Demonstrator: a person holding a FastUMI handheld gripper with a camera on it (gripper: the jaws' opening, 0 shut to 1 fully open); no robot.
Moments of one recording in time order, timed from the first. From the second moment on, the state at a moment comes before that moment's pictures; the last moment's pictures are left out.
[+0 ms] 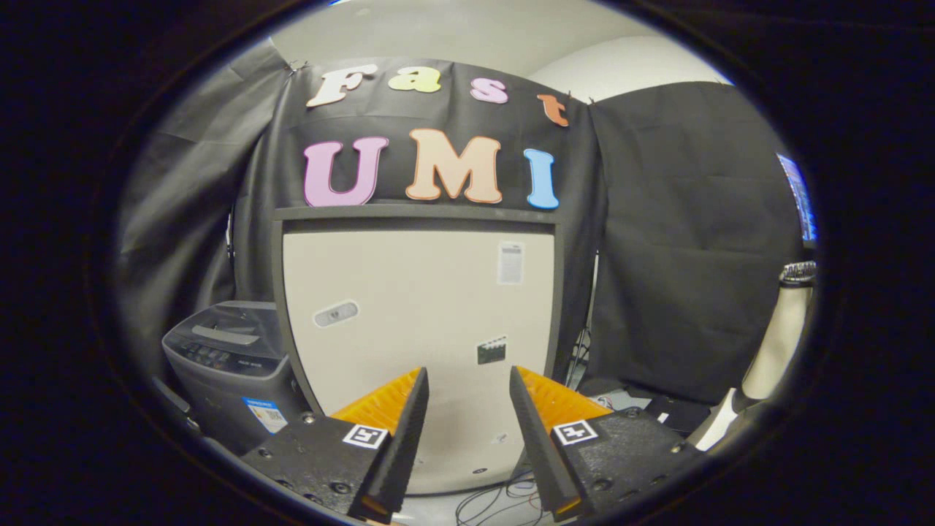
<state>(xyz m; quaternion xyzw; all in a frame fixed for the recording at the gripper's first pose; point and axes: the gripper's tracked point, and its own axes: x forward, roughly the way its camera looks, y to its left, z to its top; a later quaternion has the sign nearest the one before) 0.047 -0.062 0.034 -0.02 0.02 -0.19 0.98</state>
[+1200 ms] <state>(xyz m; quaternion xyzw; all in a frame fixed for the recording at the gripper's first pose) 0.121 -0.083 0.031 0.00 0.02 -0.10 1.00</state>
